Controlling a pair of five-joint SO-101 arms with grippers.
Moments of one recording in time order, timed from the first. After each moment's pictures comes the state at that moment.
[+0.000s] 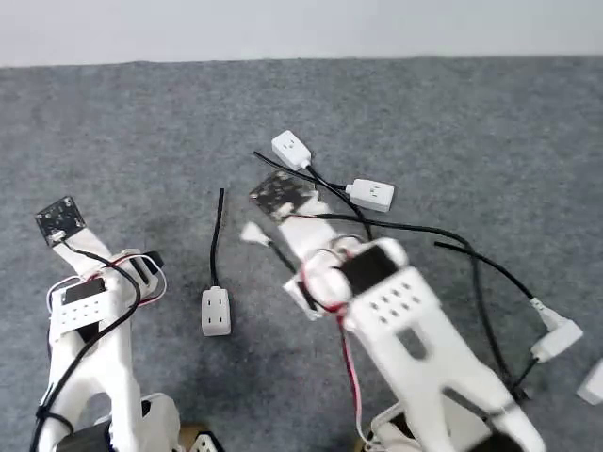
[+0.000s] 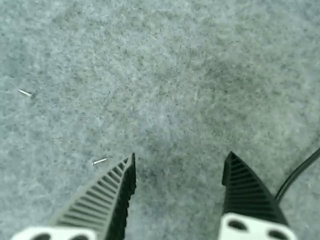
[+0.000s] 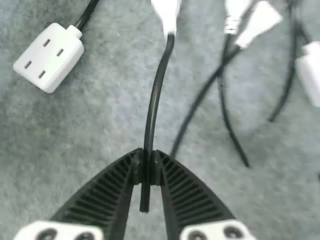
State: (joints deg) left arm -24.3 -24.6 64.1 38.5 19.7; right arm -33.2 -33.9 34.5 74.4 11.7
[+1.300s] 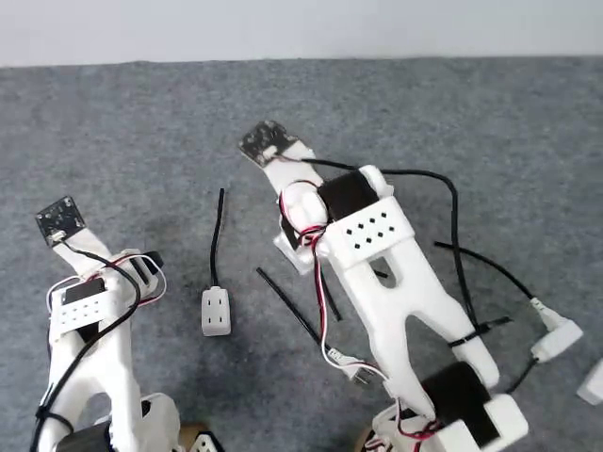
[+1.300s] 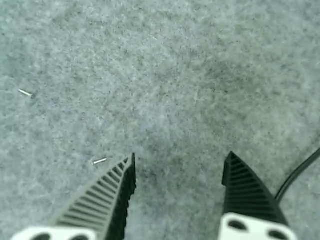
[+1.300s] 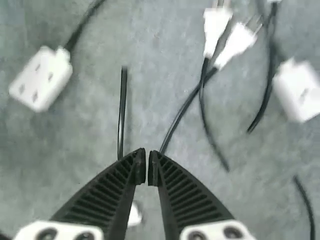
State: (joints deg) left arm -24.3 -24.6 64.1 38.5 19.7; right arm -31.0 -7.1 3.0 88.9 13.1
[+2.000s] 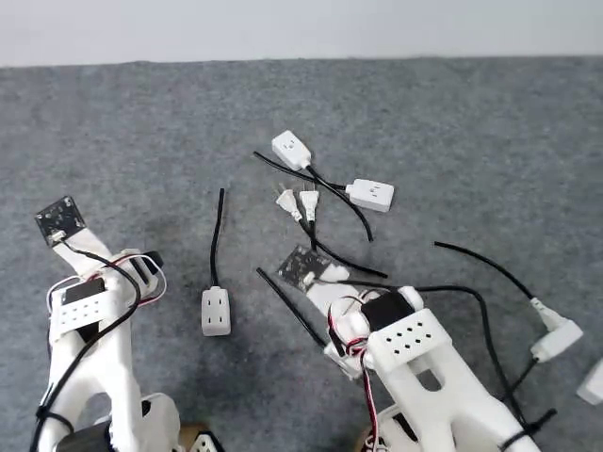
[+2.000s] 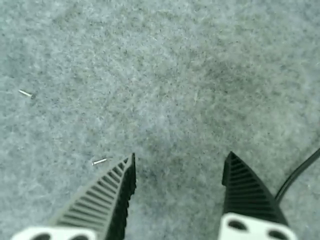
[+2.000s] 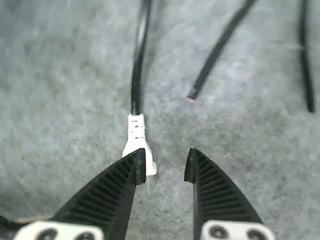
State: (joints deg) left arm -24.3 -24.6 64.1 38.4 19.7; right arm -29.0 -39.9 62.9 69.9 25.8
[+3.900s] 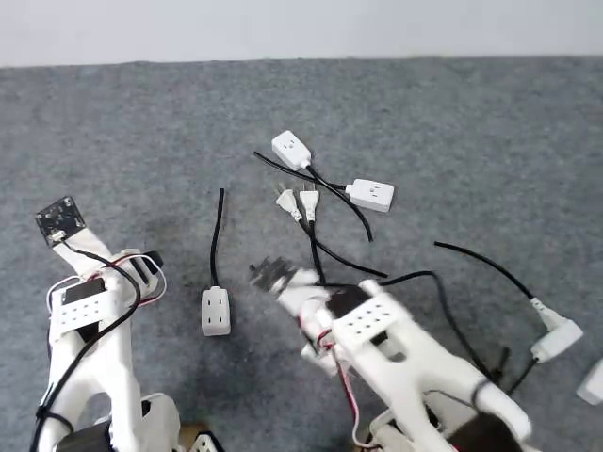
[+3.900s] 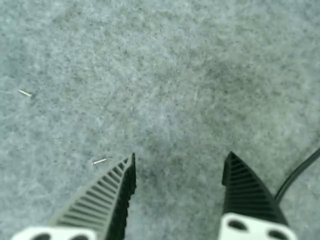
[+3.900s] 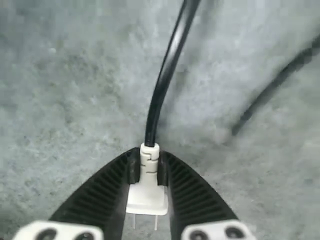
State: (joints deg) left arm -24.3 -24.6 64.1 38.4 19.7; right arm -34.7 -25.2 59.2 59.3 21.0
